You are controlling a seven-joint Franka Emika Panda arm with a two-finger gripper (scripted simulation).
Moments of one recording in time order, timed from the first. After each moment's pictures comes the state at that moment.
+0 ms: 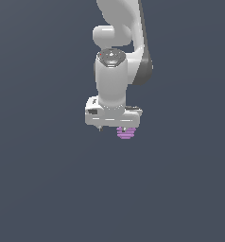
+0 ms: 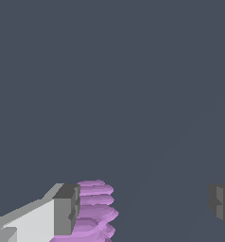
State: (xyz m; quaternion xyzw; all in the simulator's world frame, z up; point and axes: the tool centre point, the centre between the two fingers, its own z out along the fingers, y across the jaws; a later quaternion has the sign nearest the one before) arm 0.015 0.000 0.189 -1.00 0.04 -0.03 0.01
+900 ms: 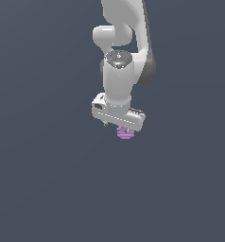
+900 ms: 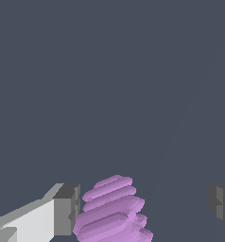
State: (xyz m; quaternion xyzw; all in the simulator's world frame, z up) arm -0.002 0.018 0.179 -0.98 0.20 -0.02 0.01
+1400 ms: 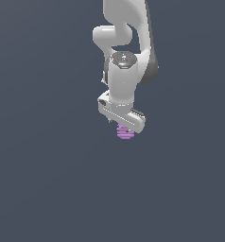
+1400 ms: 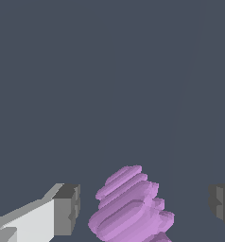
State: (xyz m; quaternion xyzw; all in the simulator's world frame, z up) arm -0.016 0.031 0.172 -0.95 0.31 -0.01 0.01
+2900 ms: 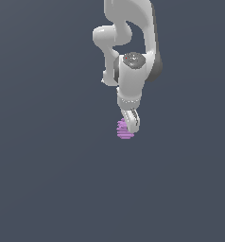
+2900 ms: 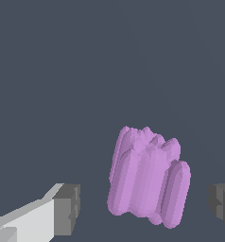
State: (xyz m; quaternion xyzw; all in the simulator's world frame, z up) arm -0.060 0.064 0.152 -0.78 0.62 0.00 0.00
